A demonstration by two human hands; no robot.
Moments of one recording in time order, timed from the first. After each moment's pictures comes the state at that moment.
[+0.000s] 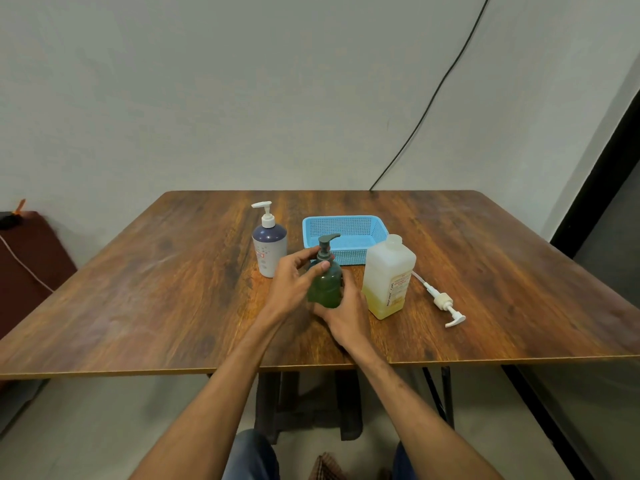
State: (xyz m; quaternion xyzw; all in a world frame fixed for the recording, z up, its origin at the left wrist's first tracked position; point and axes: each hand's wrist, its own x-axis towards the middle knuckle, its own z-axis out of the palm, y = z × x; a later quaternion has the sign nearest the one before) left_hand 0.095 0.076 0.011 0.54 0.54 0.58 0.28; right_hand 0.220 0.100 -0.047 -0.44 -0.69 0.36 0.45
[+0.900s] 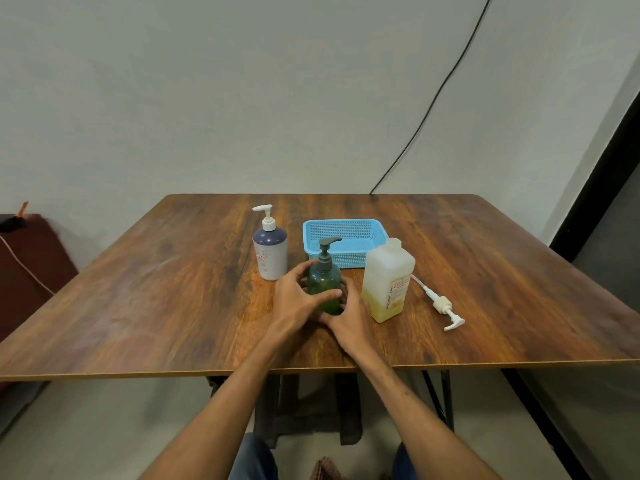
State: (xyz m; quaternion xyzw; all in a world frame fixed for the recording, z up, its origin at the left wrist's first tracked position) left_hand 0.105 0.065 -0.015 0.54 0.59 0.56 0.23; right_hand 0.230 0.098 -0.050 -0.46 -0.70 0.36 0.42
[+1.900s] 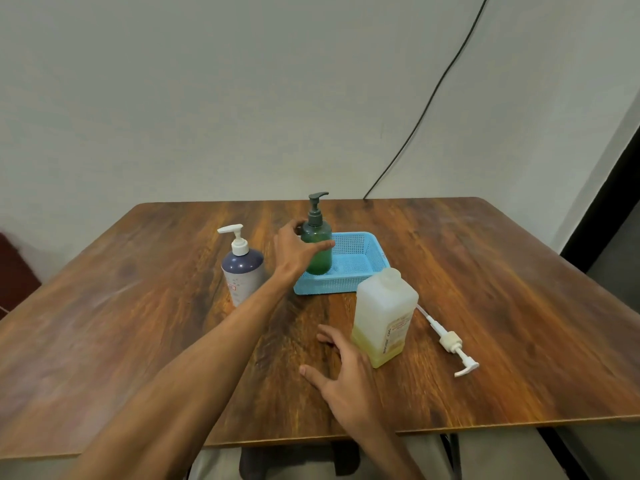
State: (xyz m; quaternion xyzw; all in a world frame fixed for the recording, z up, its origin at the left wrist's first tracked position) left_hand 0.086 0.228 0.035 0.49 0.69 0.52 0.14; right_hand 0.249 0.104 -0.077 -0.46 -0.72 0.38 0.36
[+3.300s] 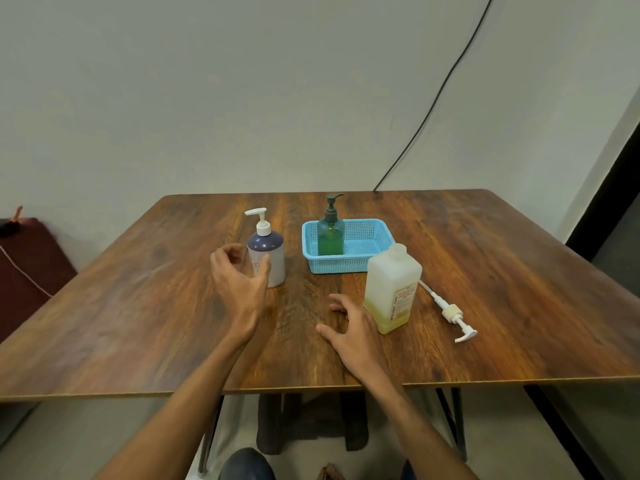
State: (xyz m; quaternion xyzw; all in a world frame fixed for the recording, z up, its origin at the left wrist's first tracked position) left_hand 0.040 0.084 -0.006 0.36 0.67 0.64 -0.02; right_hand 0.239 0.104 -0.063 -0.47 -0.74 0.32 0.35
